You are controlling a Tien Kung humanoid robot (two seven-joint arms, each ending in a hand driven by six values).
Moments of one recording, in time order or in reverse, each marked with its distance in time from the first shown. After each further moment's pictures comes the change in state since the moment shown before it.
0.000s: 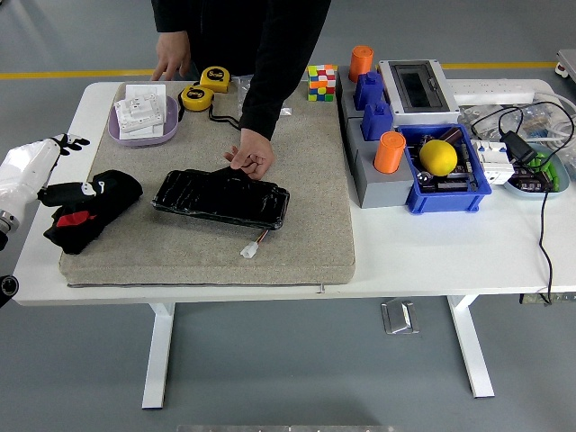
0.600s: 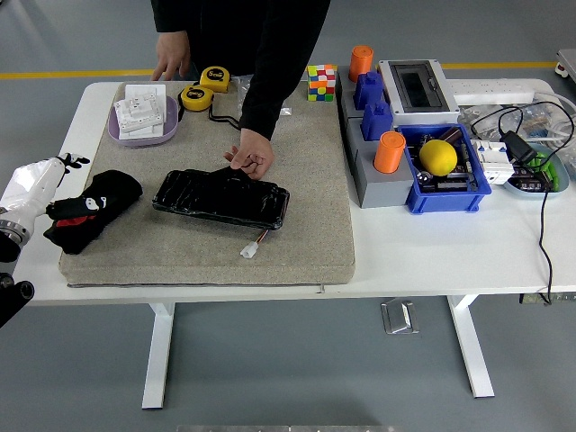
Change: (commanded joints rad) left arm -0.062 -0.102 0.084 0.232 -0.042 0.050 -0.033; right arm 0.005 -0.016 -0.004 0.002 -0.001 0.004 -0.002
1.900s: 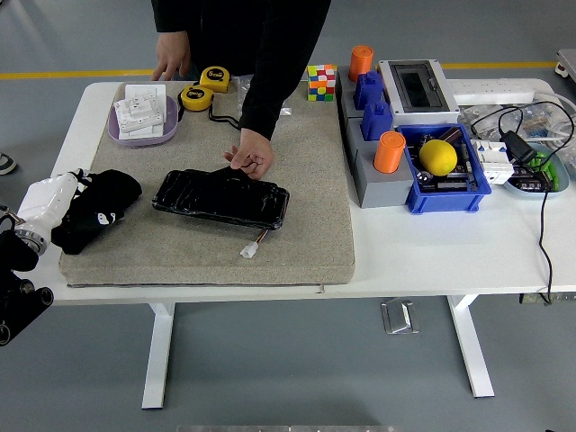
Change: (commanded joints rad) left arm -0.028 -0.060 0.082 0.076 -0.052 0.007 0.034; right arm 0.004 -0.005 0.029 -0.003 -0.009 -0.003 0.001
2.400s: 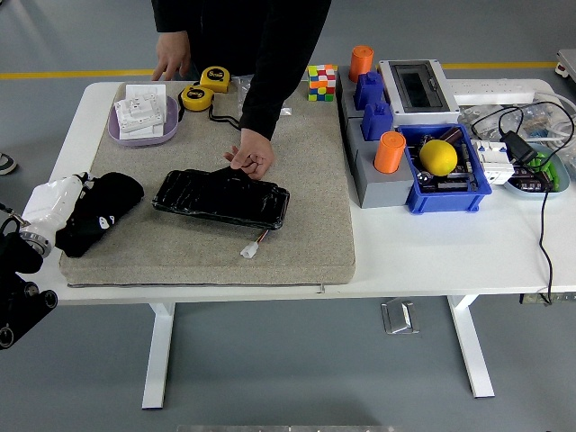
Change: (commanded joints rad) left arm 0.003 -0.006 0.006 -0.017 0.010 0.001 0.009; right arm 0.000 -0.001 -0.008 -0.001 0.000 0.000 -0.002
